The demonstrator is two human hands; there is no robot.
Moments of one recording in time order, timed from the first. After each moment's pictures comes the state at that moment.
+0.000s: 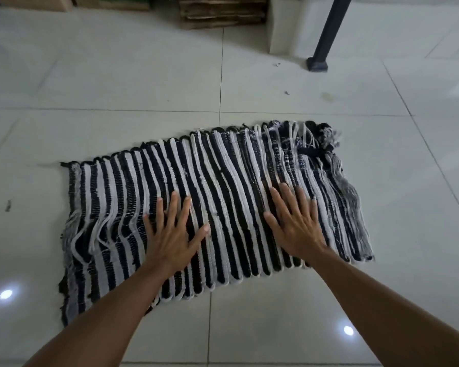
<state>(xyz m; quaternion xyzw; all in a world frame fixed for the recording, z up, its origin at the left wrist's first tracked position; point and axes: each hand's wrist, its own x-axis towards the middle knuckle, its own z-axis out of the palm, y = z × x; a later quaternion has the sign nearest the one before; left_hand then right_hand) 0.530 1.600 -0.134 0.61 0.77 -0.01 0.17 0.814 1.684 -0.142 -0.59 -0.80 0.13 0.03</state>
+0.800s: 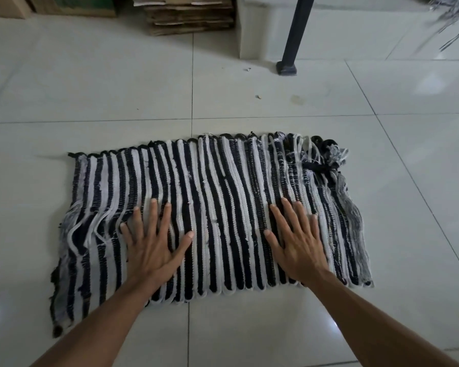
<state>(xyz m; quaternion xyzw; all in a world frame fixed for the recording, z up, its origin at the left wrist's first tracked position) 0.548 1.612 -0.142 0.61 0.79 -0.01 0.10 0.865 1.656 -0.139 -0.62 -0.78 0.10 0.03</state>
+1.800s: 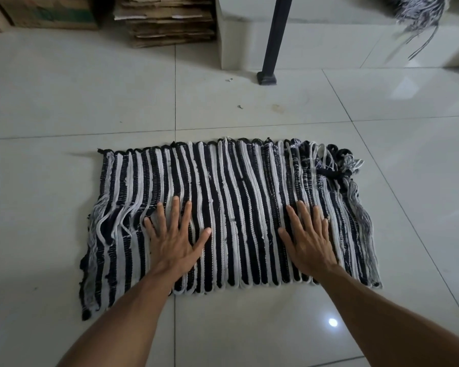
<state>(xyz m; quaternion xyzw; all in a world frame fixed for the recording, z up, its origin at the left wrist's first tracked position) 0.605 1.662 -0.143 0.64 0.76 -0.06 0.12 0.918 1.676 -0.130 -0.67 -0.73 0.14 -0.01</state>
